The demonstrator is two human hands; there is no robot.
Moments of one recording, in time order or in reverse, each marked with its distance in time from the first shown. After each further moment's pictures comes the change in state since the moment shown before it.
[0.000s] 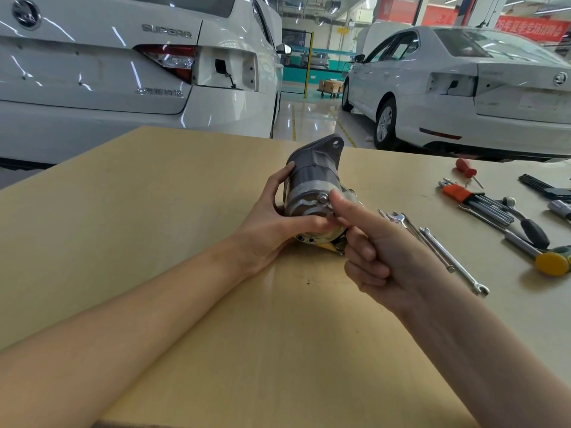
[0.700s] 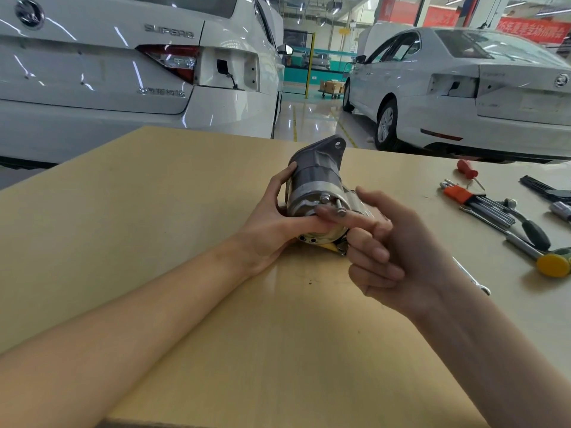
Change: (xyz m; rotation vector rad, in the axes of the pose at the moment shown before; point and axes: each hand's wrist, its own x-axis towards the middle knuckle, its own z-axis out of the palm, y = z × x) left_hand -0.002 0.003 0.001 0.005 -0.010 -0.006; right_hand -0.002 -0.006 -0.008 0.153 -0.134 0.104
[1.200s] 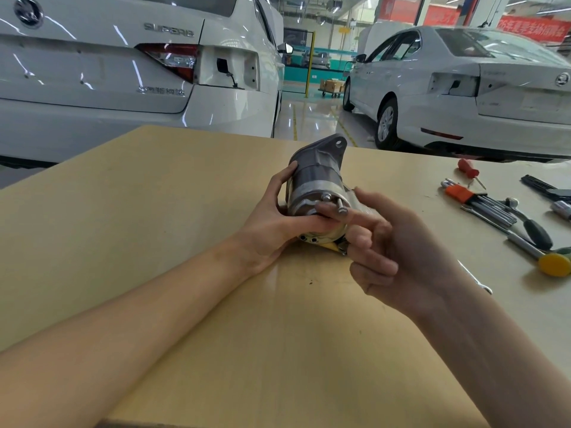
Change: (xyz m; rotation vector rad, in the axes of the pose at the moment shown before) left_hand 0.001 -0.001 -0.001 0.013 0.002 -0.001; right_hand 0.000 0.000 0.001 -0.044 0.009 -0.012
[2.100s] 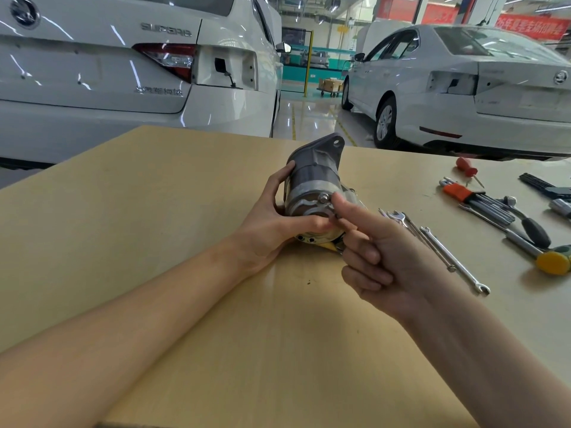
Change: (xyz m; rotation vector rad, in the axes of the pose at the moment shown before) left_hand 0.001 -0.001 -0.002 0.014 0.000 0.009; right_hand -0.001 0.008 0.006 -0.045 0.092 -0.050
